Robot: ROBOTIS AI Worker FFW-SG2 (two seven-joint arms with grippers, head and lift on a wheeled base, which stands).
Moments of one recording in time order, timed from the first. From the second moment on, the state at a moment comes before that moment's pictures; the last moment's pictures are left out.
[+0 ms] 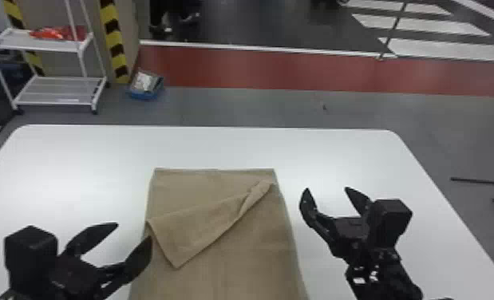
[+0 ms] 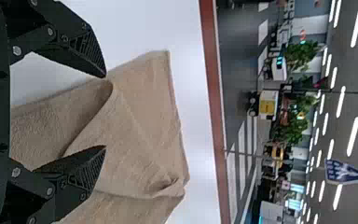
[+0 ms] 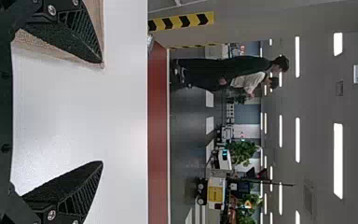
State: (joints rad) left arm 0.52 0.09 0.05 -2.15 0.00 0.41 -0.42; right arm 0.36 -0.17 0.04 -1.90 -0.17 0.13 -0.05
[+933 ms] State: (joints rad) left arm 0.43 0.09 0.23 -1.89 0.15 -0.13 -0.20; right arm 0.41 -0.21 0.37 -1.94 -0.13 0.24 0.22
